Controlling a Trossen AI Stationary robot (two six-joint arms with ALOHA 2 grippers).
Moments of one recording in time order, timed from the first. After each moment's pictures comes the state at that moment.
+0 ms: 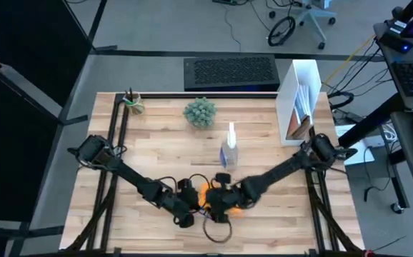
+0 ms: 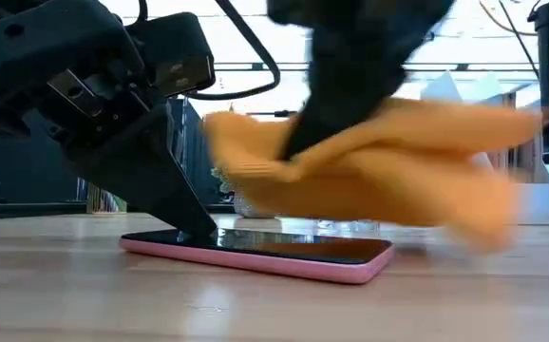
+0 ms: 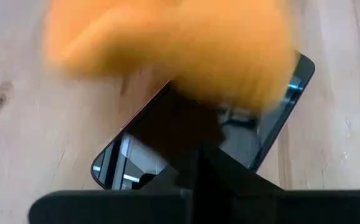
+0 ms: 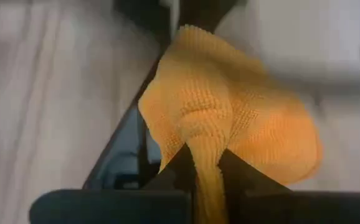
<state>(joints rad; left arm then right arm) -0.54 1.92 0.90 0.07 -0.32 -0.59 0.41 2.00 1.38 -0.35 0.27 0.40</state>
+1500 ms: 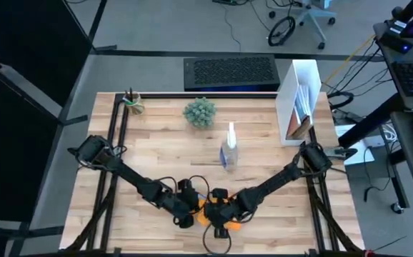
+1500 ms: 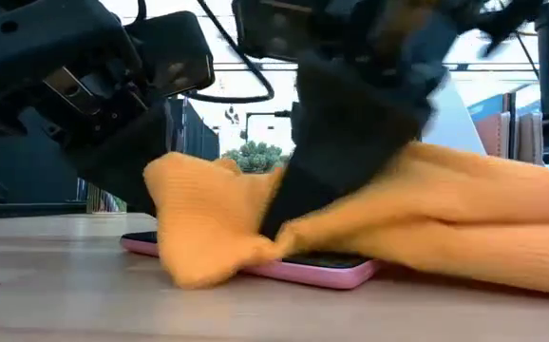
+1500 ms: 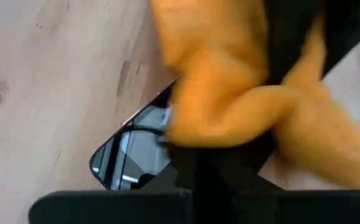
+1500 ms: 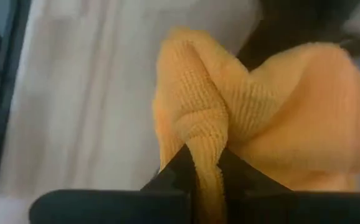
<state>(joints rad) -0.54 1.92 0.90 0.08 -0.32 -0.59 0.53 2.12 1.42 -0.33 0.10 0.52</state>
